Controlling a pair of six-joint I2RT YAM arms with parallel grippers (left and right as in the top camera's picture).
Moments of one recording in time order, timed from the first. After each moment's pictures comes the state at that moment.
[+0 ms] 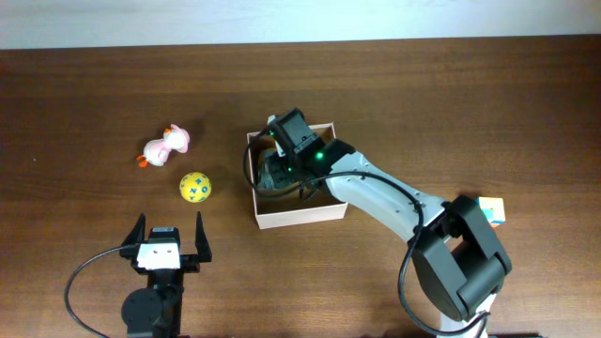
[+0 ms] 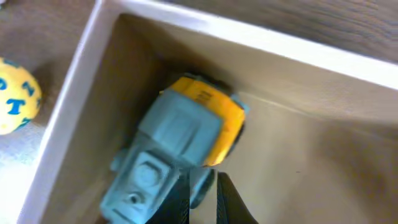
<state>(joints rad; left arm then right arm) 0.03 0.01 0.01 -0.08 -0.01 0.09 0.66 1.97 1.43 -0.46 -0.02 0.25</state>
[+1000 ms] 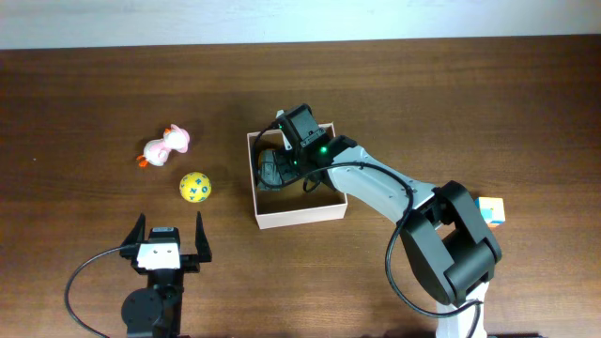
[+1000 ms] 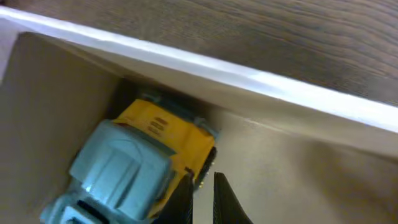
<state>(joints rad) 0.03 0.01 0.01 -0.08 -0.01 0.09 0.61 2.05 1.43 -0.37 -0.04 0.25</state>
